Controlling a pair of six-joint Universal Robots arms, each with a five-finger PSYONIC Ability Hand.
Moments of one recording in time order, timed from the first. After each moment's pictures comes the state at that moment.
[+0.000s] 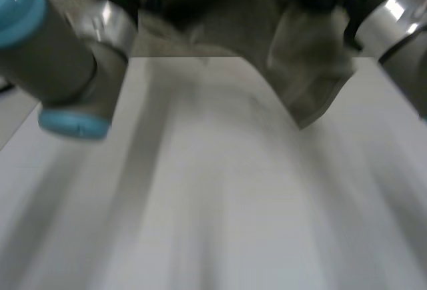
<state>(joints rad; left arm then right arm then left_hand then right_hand) 4.17 -2.00 -1.11 3.46 -1.60 3.47 1.88 -1.26 1.20 -0.34 1.04 3.05 1.31 1.34 1.33 1.35 1.15 1.33 1.31 1.33 1.32 1.16</state>
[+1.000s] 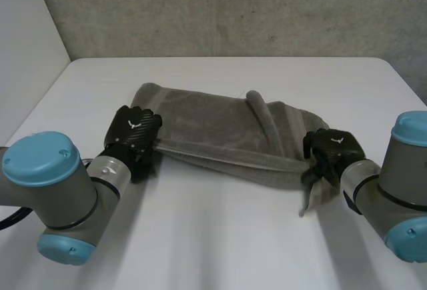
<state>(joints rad) 4.28 -2.01 -1.77 3.68 -1.52 3.50 1.86 -1.13 1.69 -0.18 1.50 2.98 1.31 1.35 1.33 1.35 1.15 0.75 0.77 0.76 0.76 0.56</state>
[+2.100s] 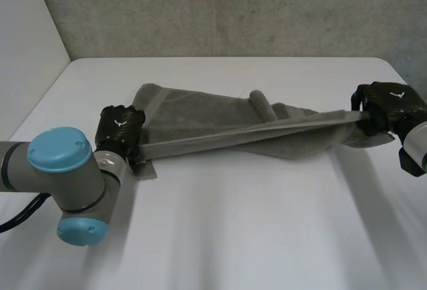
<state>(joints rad) 4.31 -2.18 -1.64 3.70 -1.67 3.47 1.60 -1.34 1.68 -0.14 1.25 2.97 0.50 0.51 0.52 0.52 0.30 1.34 1.32 1.33 1.33 1.16</state>
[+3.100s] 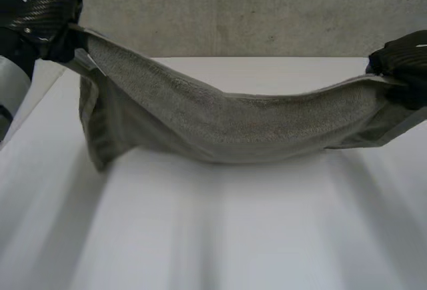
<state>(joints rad) 4.44 -1.52 -1.57 3.33 -1.46 3.56 1.56 -1.46 1.20 0.67 1.05 2.49 1.31 1.34 1.34 1.35 1.15 1.34 1.32 1.33 1.33 1.17</state>
